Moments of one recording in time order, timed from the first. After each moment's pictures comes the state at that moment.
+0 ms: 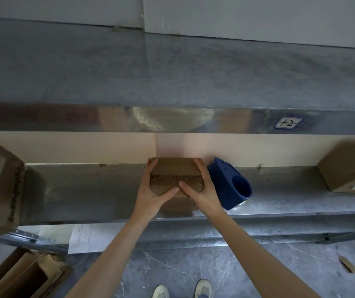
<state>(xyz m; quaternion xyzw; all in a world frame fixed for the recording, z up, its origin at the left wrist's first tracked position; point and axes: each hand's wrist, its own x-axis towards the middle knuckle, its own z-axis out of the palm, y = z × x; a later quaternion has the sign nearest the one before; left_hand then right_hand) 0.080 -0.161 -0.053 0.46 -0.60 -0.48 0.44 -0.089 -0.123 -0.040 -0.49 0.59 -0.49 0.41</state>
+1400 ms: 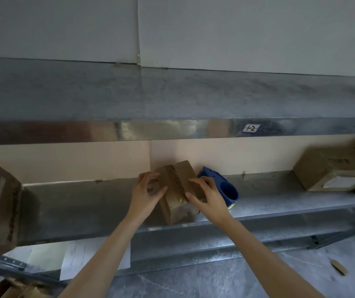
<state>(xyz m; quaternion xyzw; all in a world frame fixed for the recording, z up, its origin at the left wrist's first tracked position) 0.089 -0.181 -0.037 0.47 -0.69 -0.39 0.39 -0.122 -0.096 -0.024 -0.61 0.68 -0.33 0.22</state>
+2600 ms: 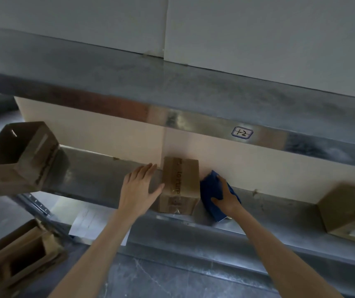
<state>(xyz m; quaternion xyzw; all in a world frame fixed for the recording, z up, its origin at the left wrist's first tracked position) 0.085 -0.129 -0.017 0.62 -0.76 -0.03 0.21 -0.211 -0.134 -0.039 -0.59 0.72 -0.15 0.33</state>
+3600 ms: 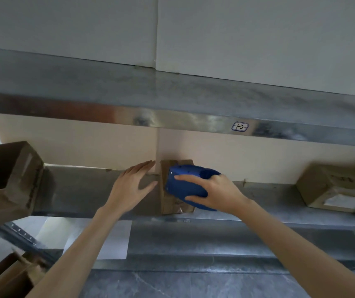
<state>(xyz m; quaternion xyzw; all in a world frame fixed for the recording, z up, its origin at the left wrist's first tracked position) 0.132 -0.143 0.021 0.48 -0.82 -0.14 0.28 -0.138 -0.077 0.076 -0.87 0.47 -0.15 -0.05</state>
